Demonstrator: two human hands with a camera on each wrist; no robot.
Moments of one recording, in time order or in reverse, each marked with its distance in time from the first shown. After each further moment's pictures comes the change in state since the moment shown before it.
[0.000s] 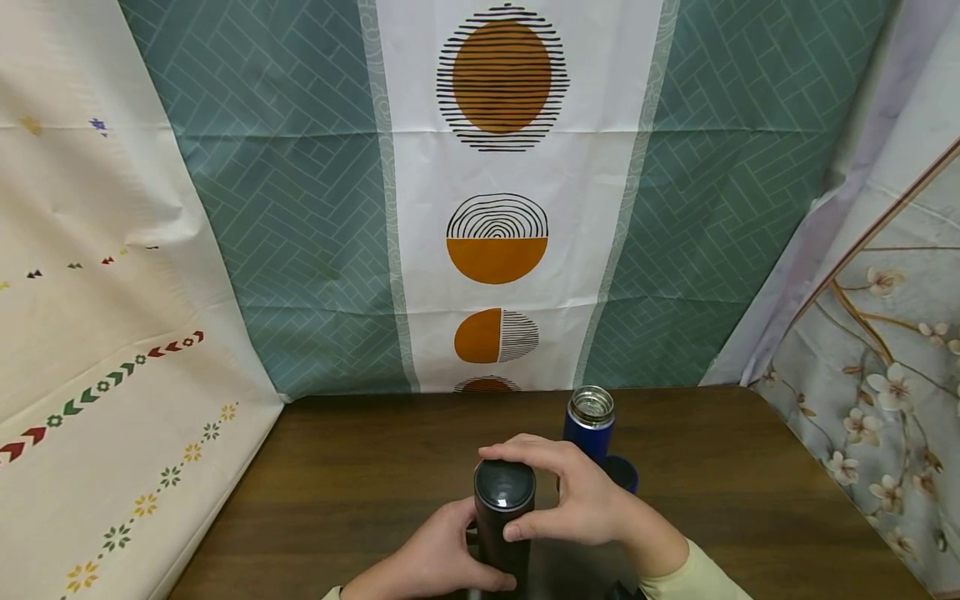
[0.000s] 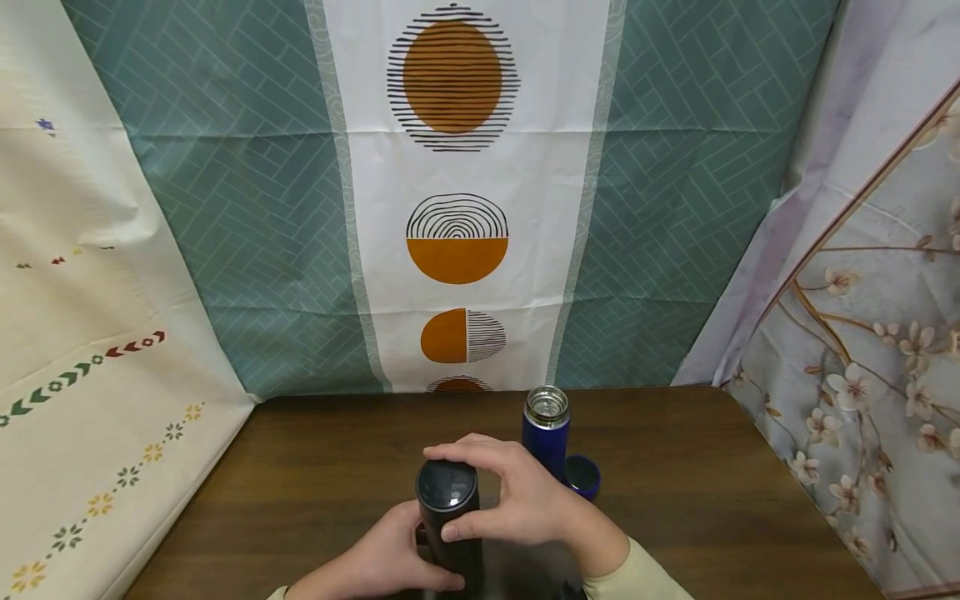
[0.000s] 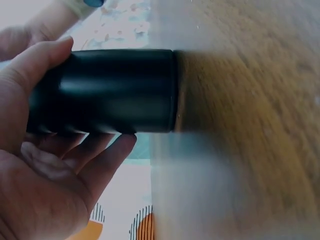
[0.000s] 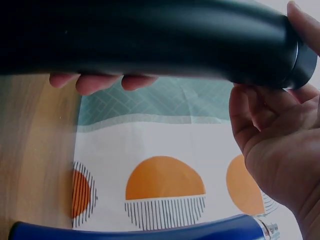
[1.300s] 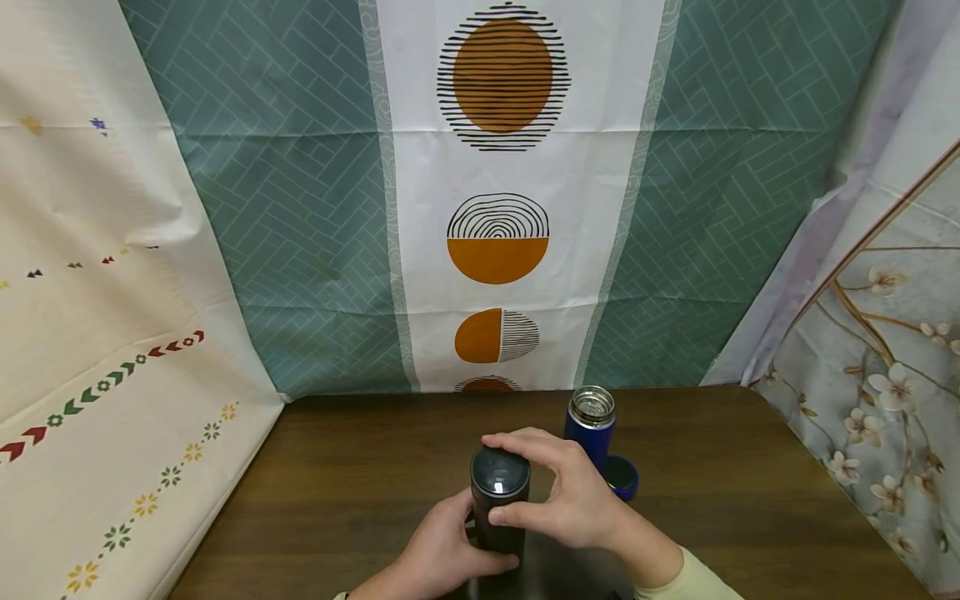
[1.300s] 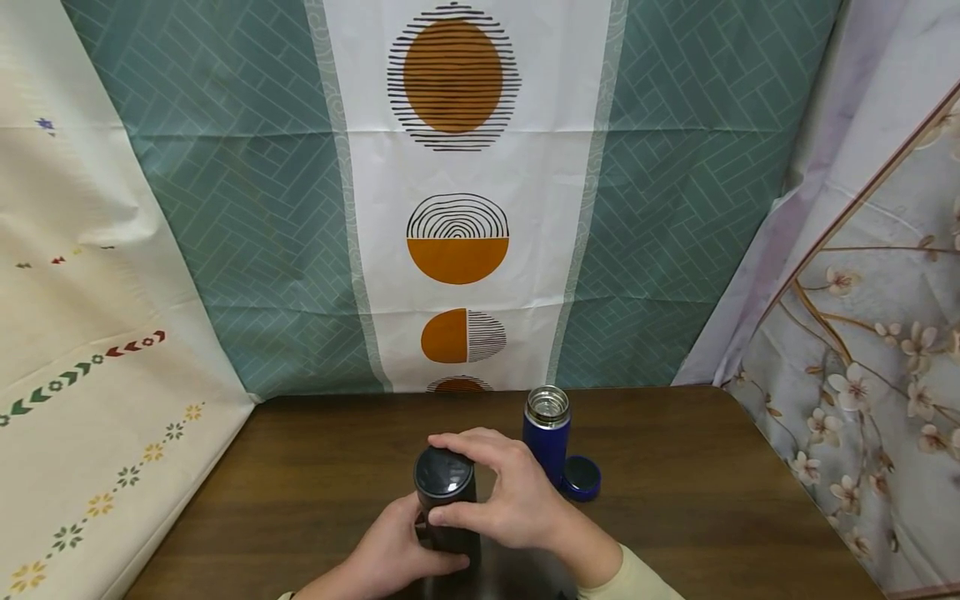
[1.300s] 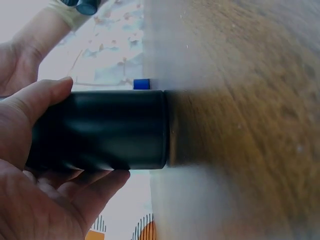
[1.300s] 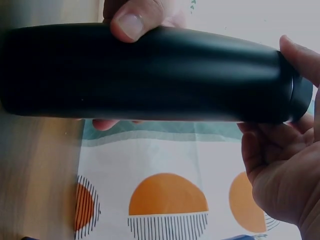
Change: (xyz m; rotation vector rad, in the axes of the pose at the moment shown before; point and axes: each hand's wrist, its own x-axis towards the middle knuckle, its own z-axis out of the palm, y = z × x) left_hand 0.003 0.003 0.006 0.066 0.173 -0.058; right_hand 0.003 -0.005 0.016 -0.128 0.209 0.099
